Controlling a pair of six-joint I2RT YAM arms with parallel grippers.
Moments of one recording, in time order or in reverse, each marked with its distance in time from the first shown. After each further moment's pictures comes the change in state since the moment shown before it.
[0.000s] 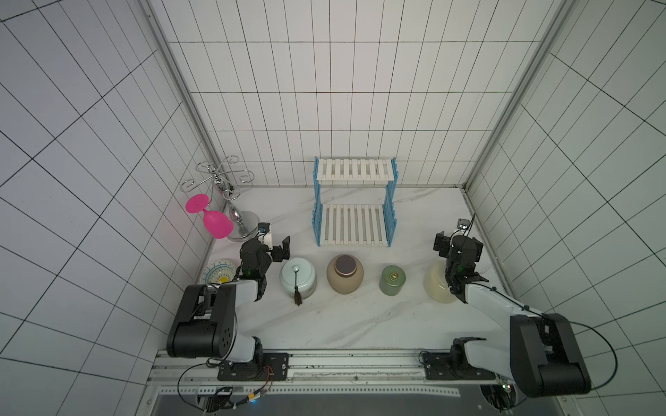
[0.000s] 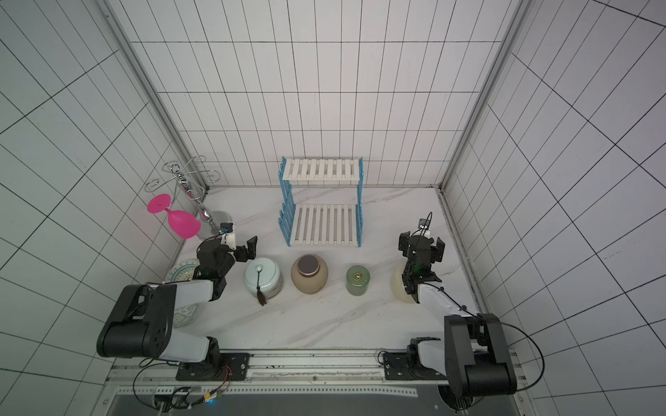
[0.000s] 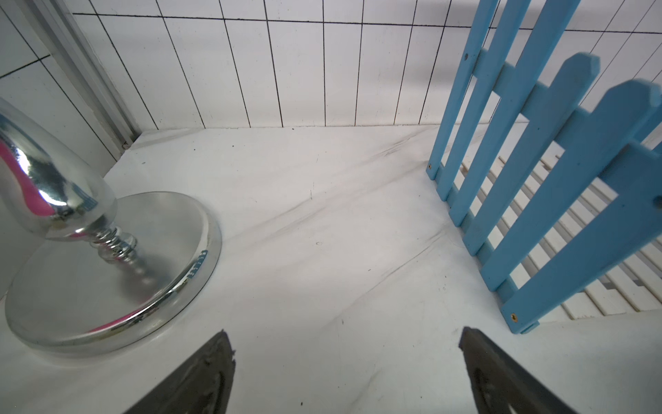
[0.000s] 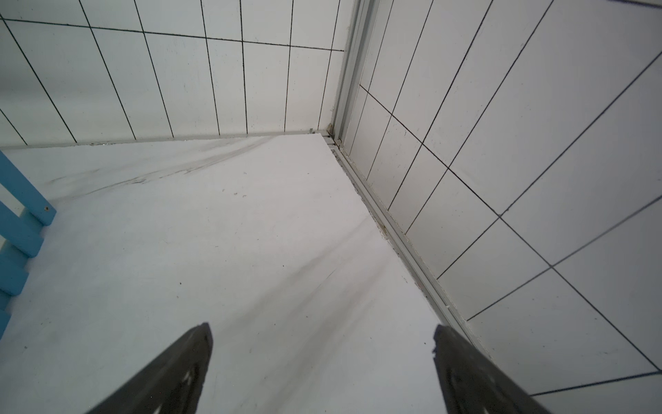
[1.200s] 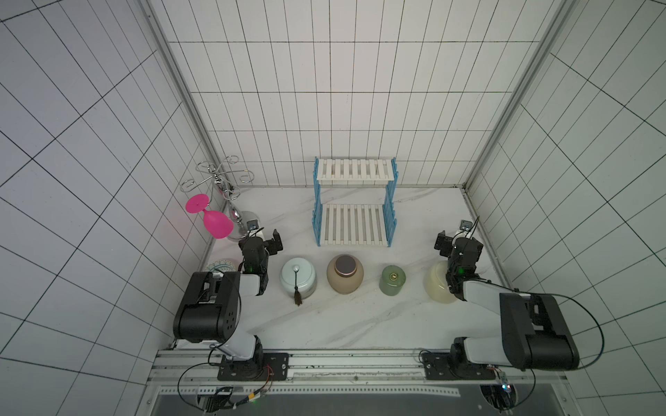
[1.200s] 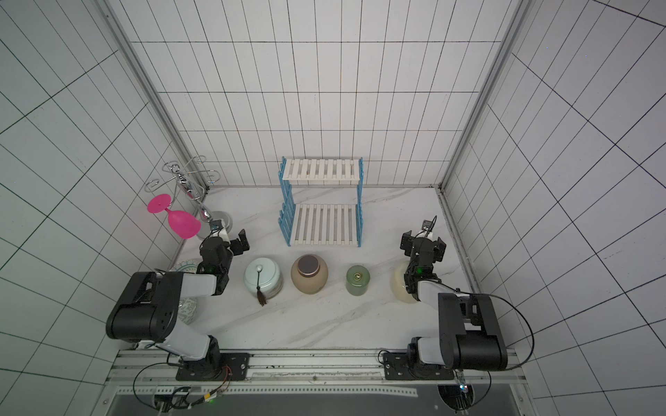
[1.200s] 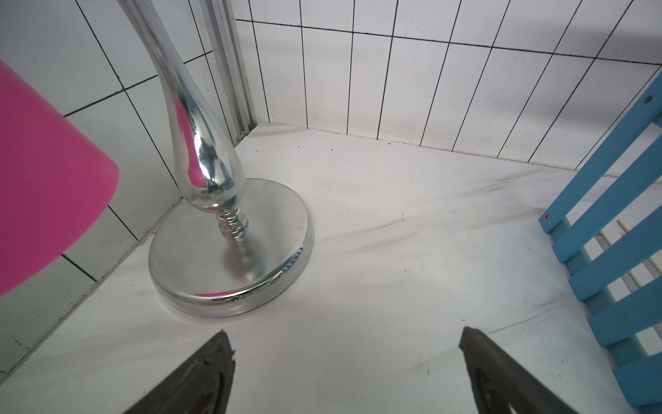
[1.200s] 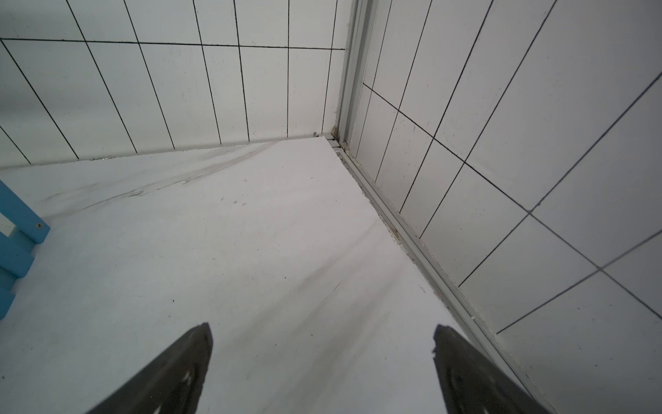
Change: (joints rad) left arm -0.002 0.108 0.059 0.064 -0.303 -0.112; right arm -0.068 0.117 -0.034 0.192 -0.083 0.020
